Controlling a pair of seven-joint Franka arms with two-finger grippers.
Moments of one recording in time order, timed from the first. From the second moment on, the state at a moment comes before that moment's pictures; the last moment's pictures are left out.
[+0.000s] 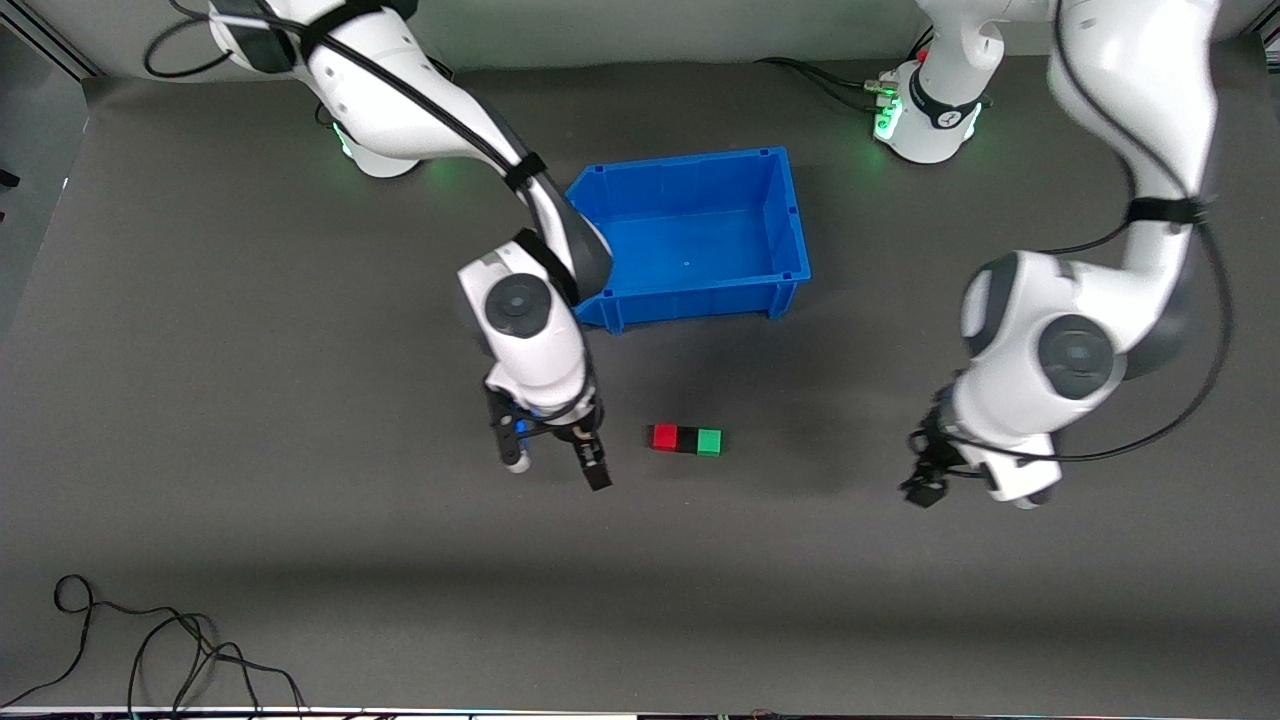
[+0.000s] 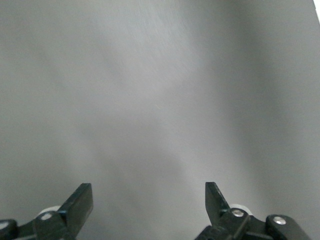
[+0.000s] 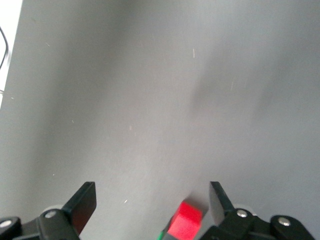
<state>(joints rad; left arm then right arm) -0.08 0.44 -0.13 -1.65 0.04 2.10 -1.23 0.69 0.69 -0.17 -1.40 0.07 2.28 1.67</state>
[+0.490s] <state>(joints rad) 0.16 0.30 -0.13 -1.65 -0.01 1.91 -0.34 0.52 0.43 -0.26 -1.40 0.06 1.88 0.93</state>
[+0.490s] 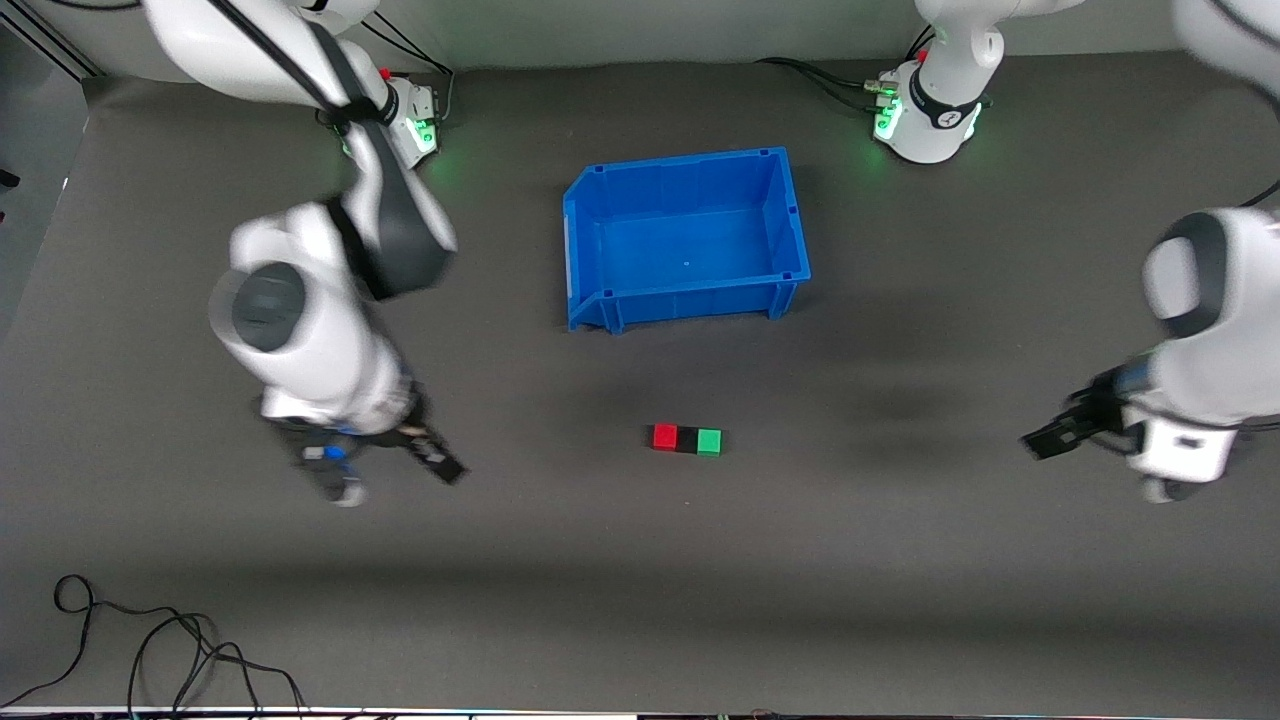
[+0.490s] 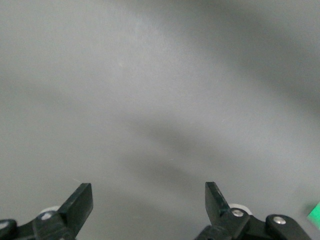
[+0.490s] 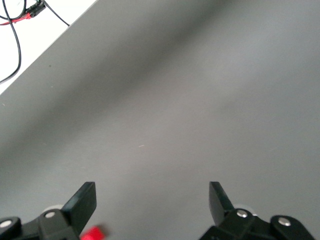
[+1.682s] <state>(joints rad) 0.17 0.03 -0.15 -1.67 0.00 1.73 0.00 0.00 0.01 -0.04 -1.61 -0.02 1.73 -0.03</state>
